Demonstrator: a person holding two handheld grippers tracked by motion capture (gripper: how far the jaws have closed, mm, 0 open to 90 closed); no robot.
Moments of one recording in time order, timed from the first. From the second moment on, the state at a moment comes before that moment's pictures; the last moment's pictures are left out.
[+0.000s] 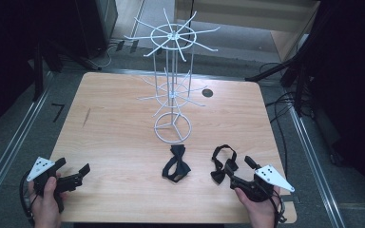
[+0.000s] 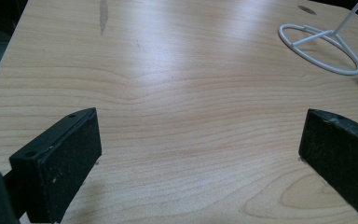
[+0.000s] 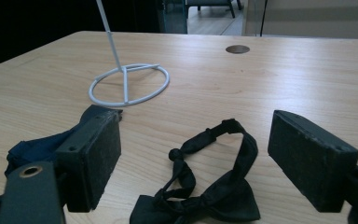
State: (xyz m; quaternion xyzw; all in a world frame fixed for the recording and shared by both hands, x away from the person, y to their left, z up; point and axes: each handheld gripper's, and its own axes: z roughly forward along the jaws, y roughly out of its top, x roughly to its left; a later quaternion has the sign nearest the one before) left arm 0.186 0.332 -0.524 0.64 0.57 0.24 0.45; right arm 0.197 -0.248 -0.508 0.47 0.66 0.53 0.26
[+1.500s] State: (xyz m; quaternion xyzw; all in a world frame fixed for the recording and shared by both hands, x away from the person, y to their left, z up) left arm 0.185 0.333 -0.524 0.64 0.58 0.24 0.46; right arm 0.208 -0.150 -0.501 0.46 0.69 0.50 0.25
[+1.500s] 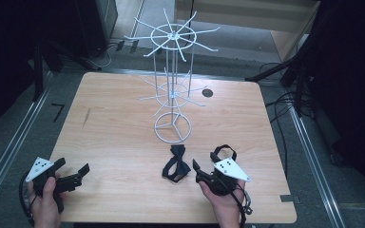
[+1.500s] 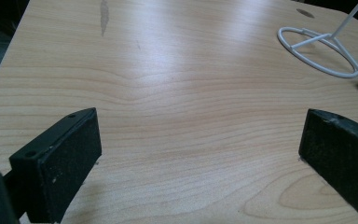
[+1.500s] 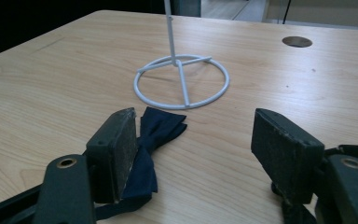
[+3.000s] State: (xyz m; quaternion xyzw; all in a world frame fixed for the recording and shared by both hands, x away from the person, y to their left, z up) left arm 0.185 0.333 -0.524 0.64 0.57 0.24 0.46; right arm 0.227 -0.085 -0.544 0.49 0.75 0.39 0.20
